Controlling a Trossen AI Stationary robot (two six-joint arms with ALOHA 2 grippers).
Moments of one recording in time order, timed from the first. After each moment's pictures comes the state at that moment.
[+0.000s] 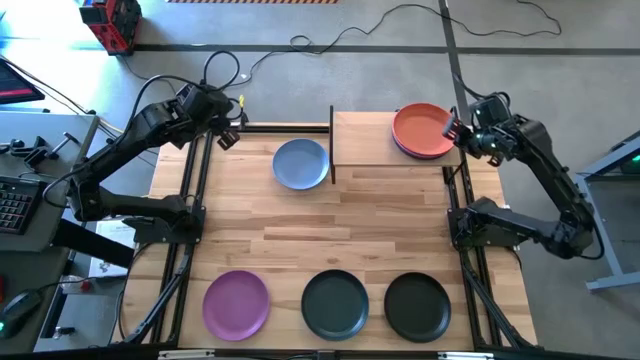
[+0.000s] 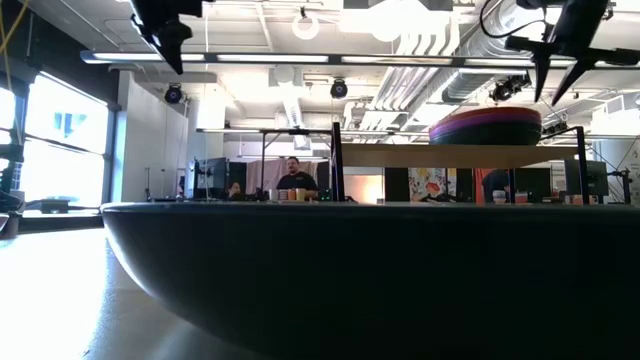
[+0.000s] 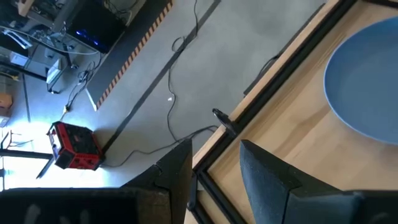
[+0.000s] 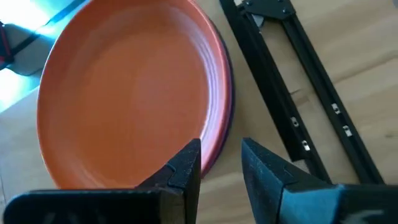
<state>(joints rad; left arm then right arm) 0.64 1.12 1.34 -1.08 -0.58 0.21 -1.03 0.88 1.13 -1.28 0.10 0.96</state>
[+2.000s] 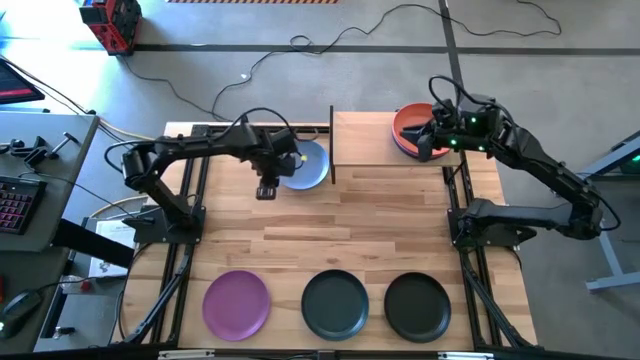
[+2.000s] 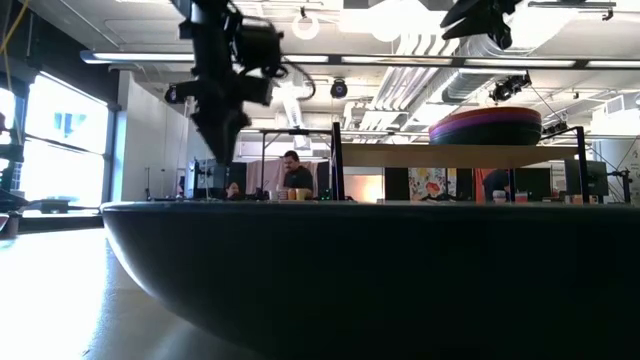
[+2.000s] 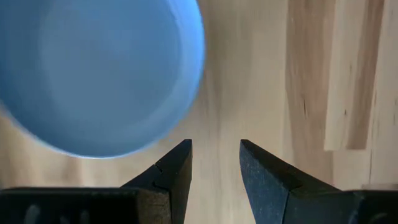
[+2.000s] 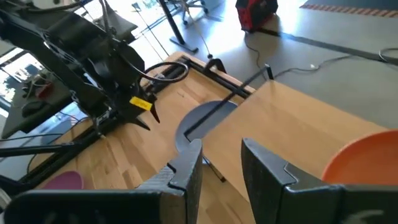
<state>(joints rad) 0.41 1.62 1.23 -1.00 0.03 0.47 -0.59 0.90 1.13 -0.64 -0.16 0.34</state>
